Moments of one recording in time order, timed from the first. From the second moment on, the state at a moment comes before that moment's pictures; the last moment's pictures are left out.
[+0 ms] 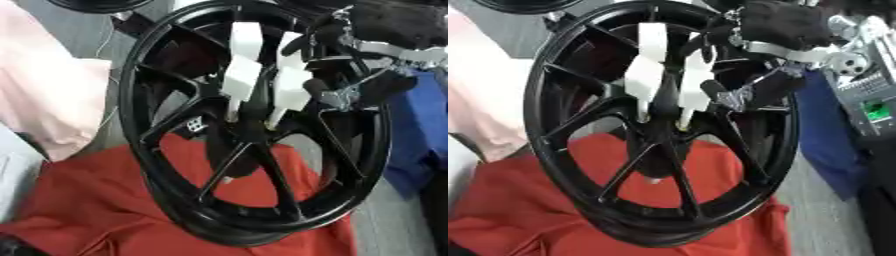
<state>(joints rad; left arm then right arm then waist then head) -0.07 0.29 0.24 -1.94 0.08 0.08 0.56 -0.65 -0.56 0.18 -1.82 0.62 -0.53 0.65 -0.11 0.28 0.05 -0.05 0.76</state>
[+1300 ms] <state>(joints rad) -0.08 0.29 0.24 -1.94 0.08 0.08 0.56 -0.61 -0.51 0.17 -1.84 0.74 -0.55 0.63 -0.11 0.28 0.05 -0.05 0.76</state>
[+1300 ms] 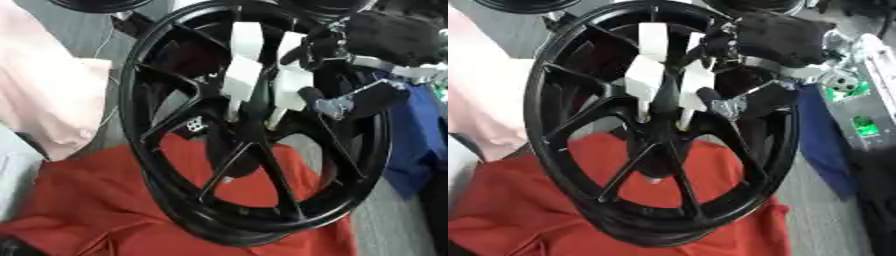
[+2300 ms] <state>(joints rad) -0.08 0.29 0.24 -1.94 0.09 0.07 0.56 -0.59 -0.48 0.15 -1.83 0.78 -0.57 0.61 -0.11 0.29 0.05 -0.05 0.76</state>
